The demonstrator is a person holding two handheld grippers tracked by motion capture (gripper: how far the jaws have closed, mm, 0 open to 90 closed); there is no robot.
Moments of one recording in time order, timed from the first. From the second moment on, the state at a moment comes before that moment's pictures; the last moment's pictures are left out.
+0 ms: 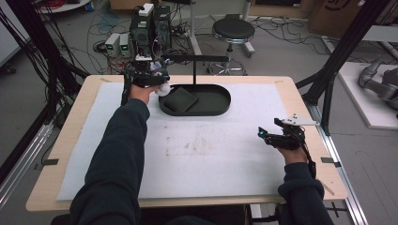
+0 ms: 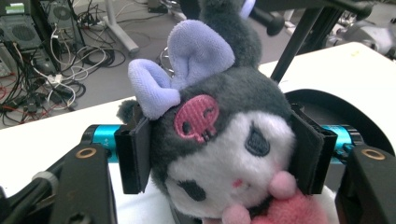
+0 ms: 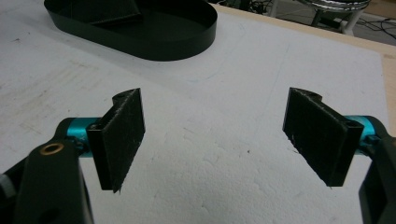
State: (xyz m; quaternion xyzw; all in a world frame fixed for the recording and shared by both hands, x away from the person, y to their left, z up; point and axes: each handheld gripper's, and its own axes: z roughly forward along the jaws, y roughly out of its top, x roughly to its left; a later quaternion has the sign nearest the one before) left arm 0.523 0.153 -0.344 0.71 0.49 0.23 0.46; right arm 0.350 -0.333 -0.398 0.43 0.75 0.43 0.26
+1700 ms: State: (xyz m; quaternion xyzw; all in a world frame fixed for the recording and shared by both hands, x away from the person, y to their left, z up) left arm 0.364 0.207 -0.375 0.68 0.37 0.27 0.57; right arm 0.345 -0.321 -0.401 0.41 0.77 0.42 0.26
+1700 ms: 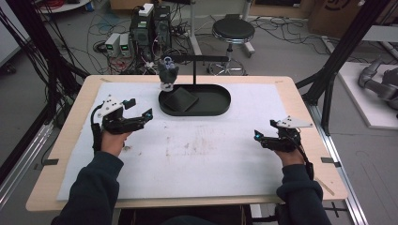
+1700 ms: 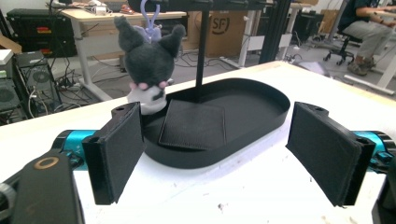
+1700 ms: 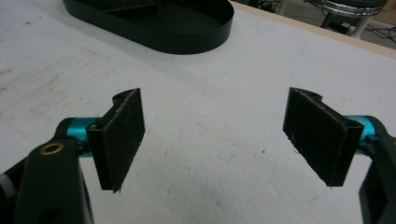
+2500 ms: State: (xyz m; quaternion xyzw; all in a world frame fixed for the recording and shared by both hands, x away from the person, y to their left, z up) left arm 0.351 0.221 -0.401 0.68 0.40 0.26 0.56; right arm 0.345 -0.320 -0.405 0.42 0.77 0.40 0.27
